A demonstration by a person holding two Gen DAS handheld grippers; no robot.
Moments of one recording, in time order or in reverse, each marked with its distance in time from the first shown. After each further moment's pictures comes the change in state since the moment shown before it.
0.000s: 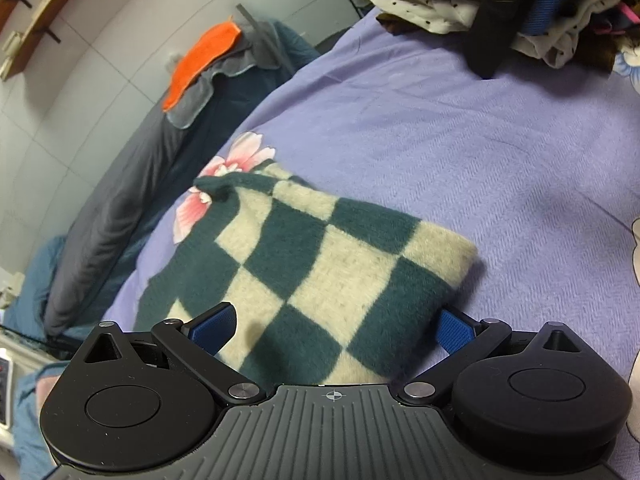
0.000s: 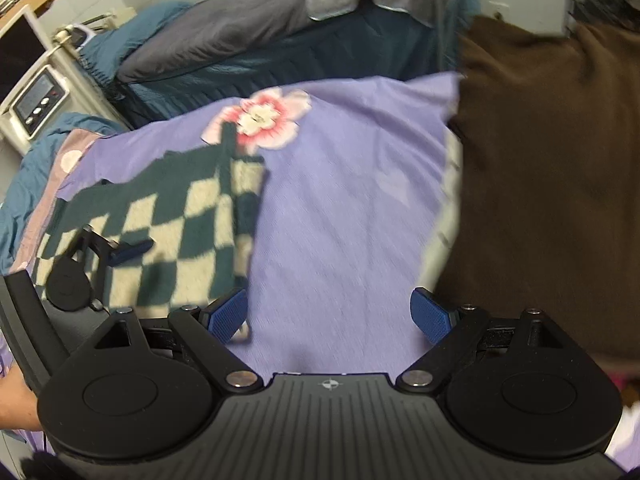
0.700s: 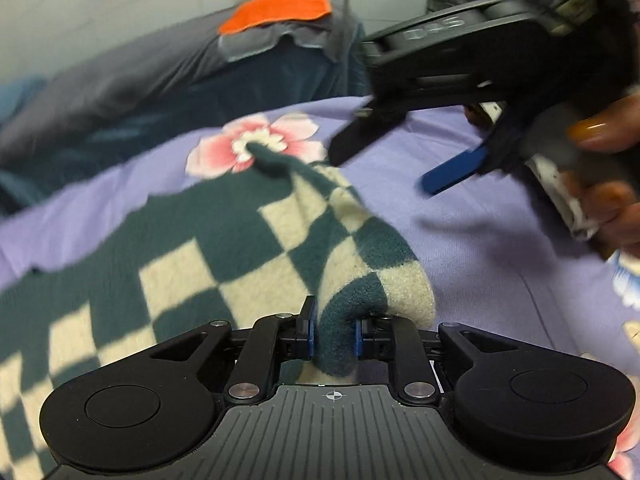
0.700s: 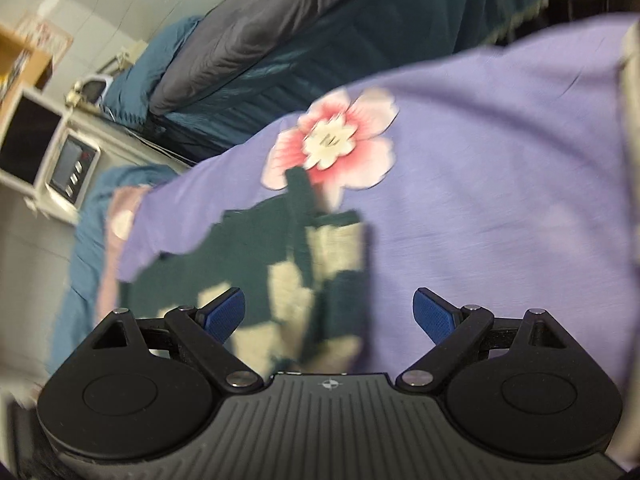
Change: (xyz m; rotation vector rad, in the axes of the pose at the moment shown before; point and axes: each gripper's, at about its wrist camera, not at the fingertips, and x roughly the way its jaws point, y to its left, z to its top) left arm -0.018 0.088 -0.015 -0.566 -0.002 -0.257; right arm 0.101 0.025 0.076 0.298 0.135 0.286
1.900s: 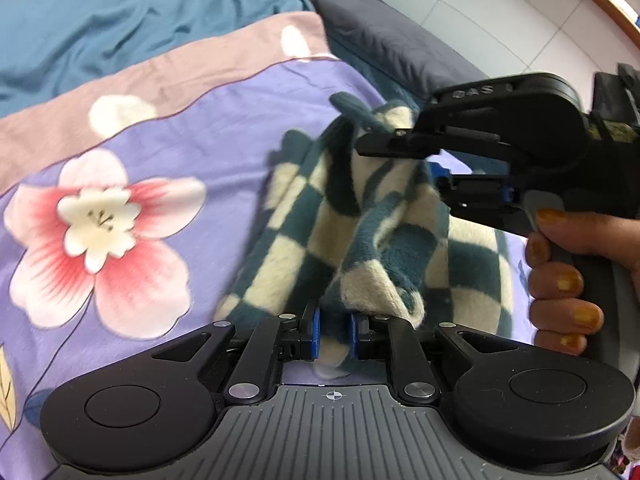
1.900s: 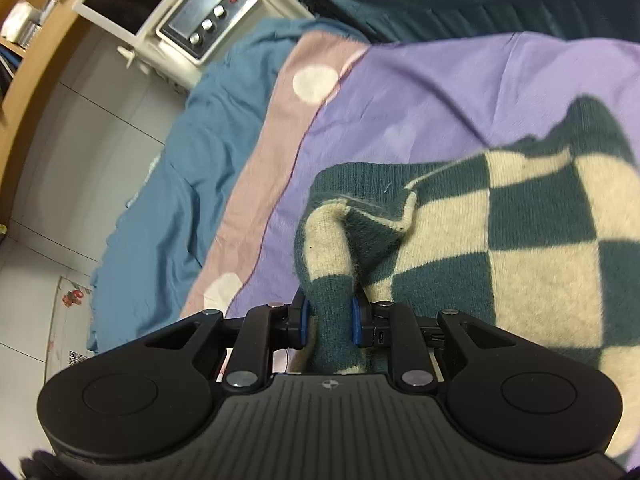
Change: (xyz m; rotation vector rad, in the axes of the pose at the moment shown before) left arm -0.173 0.223 -0.189 -0.914 -0.131 0.210; right arm 0.186 0.315 -0.109 -0.327 0.182 0.171
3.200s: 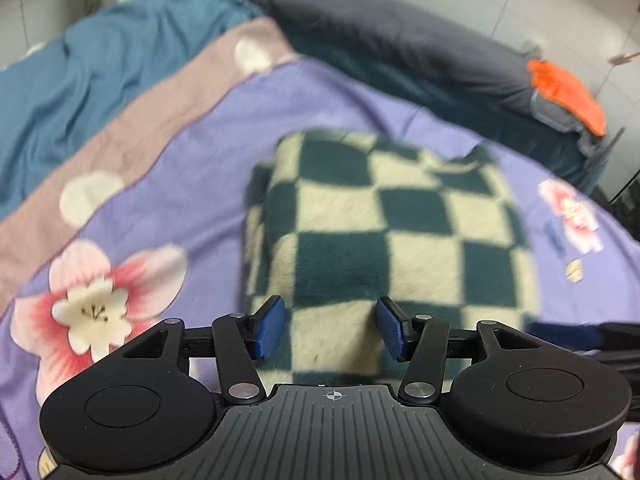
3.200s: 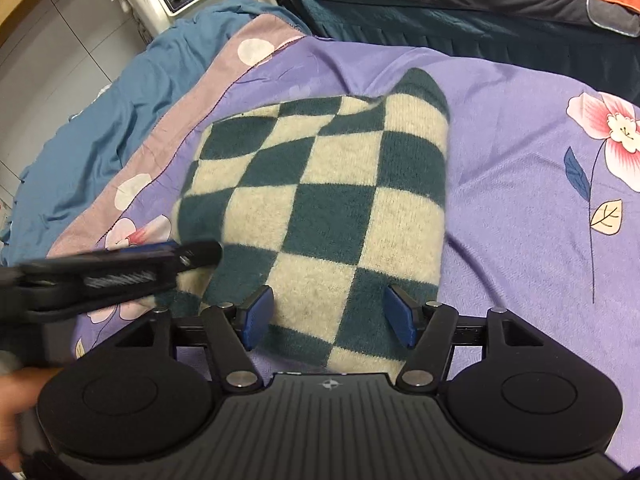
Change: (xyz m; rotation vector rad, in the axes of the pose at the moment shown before) left arm 0.050 -0.025 0.043 0.253 0.052 0.118; right arm -0.084 -0.032 -0.089 -0.227 -0.024 -0.298
